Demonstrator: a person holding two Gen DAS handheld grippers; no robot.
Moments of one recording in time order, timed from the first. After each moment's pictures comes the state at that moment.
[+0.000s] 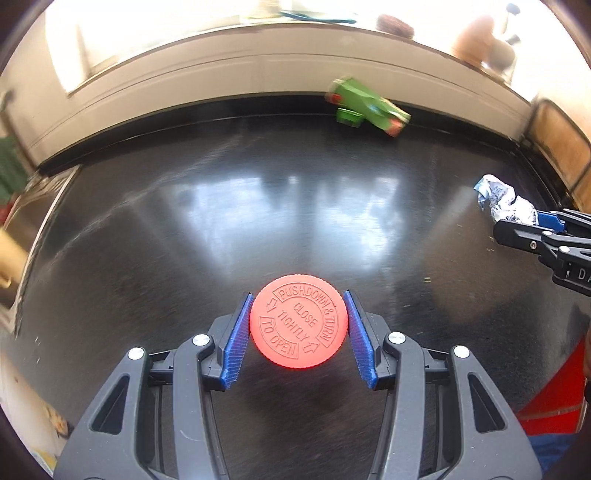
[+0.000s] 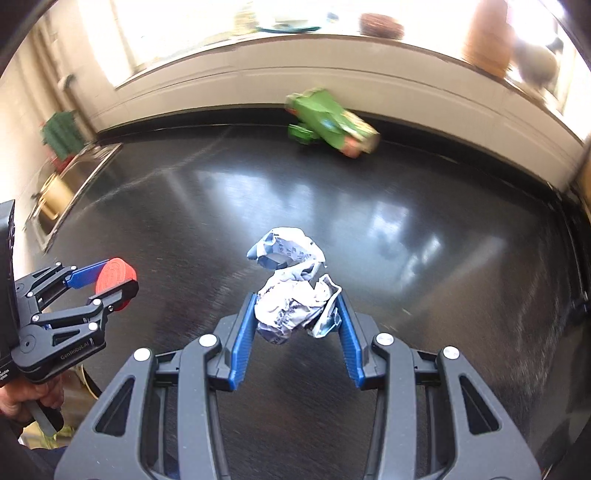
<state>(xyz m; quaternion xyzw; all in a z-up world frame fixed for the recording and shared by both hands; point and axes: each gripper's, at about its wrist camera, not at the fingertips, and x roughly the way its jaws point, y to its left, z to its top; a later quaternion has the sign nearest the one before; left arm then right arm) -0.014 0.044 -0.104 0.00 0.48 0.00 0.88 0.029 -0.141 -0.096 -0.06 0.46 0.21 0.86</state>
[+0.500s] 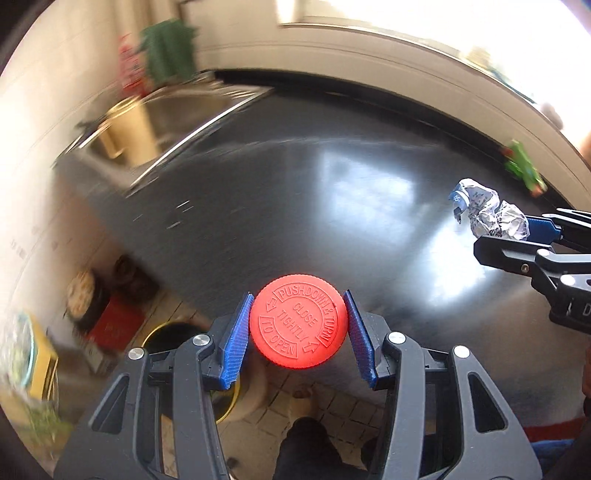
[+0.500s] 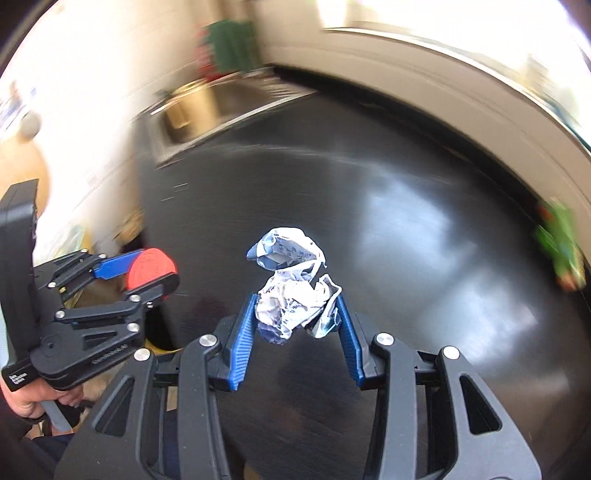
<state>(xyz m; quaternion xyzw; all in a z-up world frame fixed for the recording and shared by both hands) -0.152 0.203 -0.103 -0.13 0.46 0.25 0.84 -0.048 0.107 -0.094 -0.21 0.43 0.47 0.74</state>
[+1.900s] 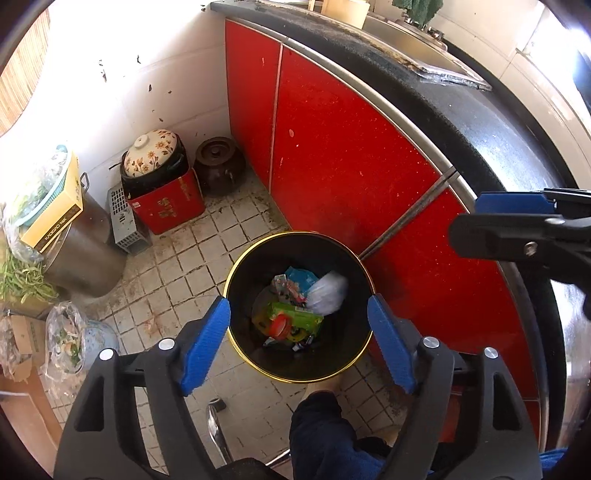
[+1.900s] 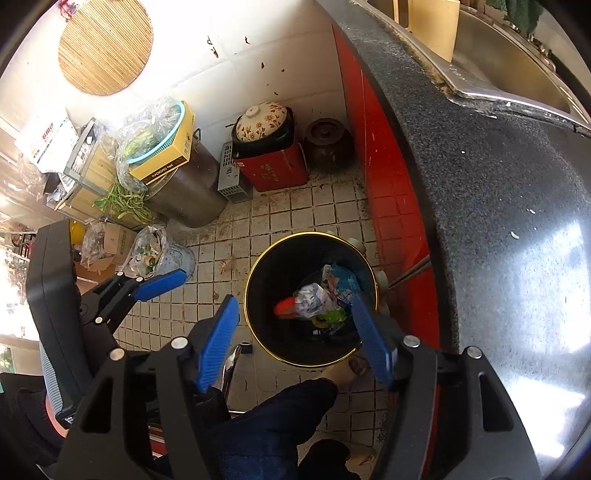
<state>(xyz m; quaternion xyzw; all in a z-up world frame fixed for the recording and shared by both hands) -0.342 0.372 -0.207 -0.31 0.46 0.39 0.74 -0.205 0.382 -0.185 -0.34 0.49 0.60 0.54</state>
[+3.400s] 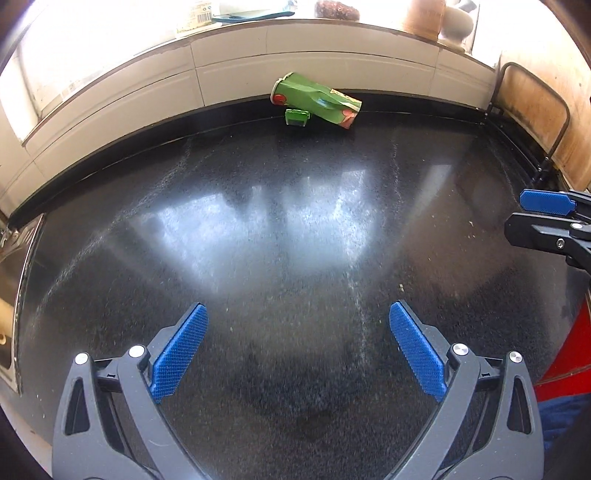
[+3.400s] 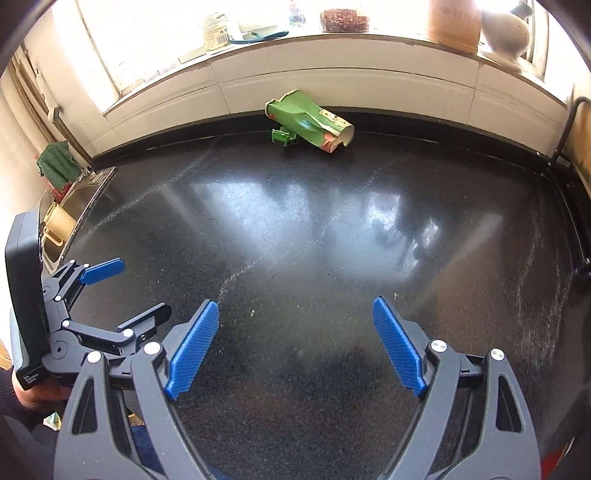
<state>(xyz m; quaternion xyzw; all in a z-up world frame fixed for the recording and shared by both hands) 0.016 0.000 -0.118 0.06 0.49 -0.08 0.87 0.032 -0.199 -0.097 0.00 0.47 0.18 0.86</state>
